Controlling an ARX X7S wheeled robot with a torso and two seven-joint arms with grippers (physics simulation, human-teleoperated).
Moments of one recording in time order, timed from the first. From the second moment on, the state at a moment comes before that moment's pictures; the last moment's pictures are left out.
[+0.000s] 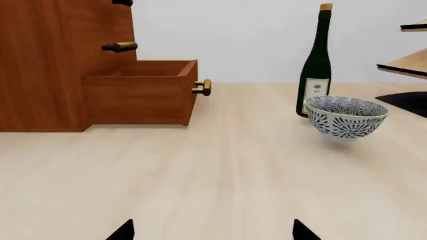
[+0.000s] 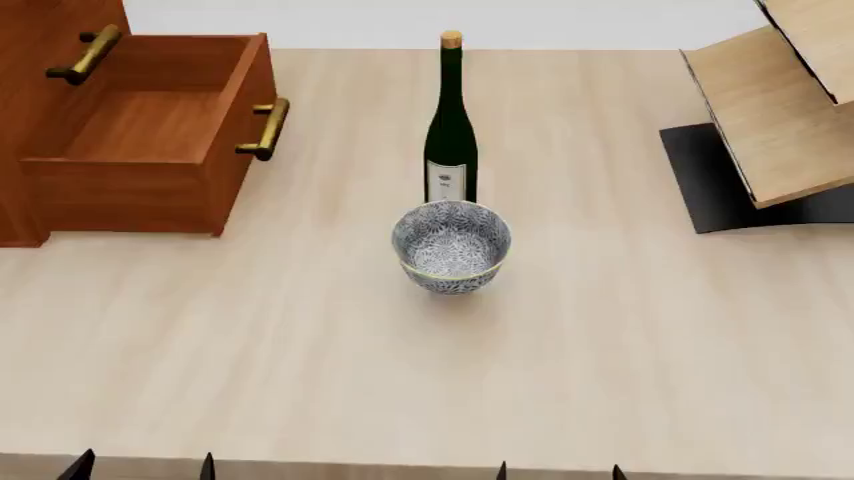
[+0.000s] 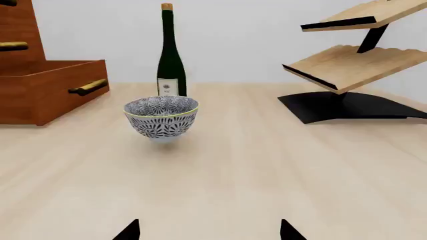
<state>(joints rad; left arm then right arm) 0.00 0.00 0.00 0.00 0.00 0.00 0.00 0.00 0.00 0.00 0.00 0.00 0.00 0.00</state>
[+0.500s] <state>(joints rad) 0.01 -0.05 0.06 0.01 -0.04 0.01 -0.05 0.00 0.05 -0.05 0.00 0.05 -0.01 0.06</state>
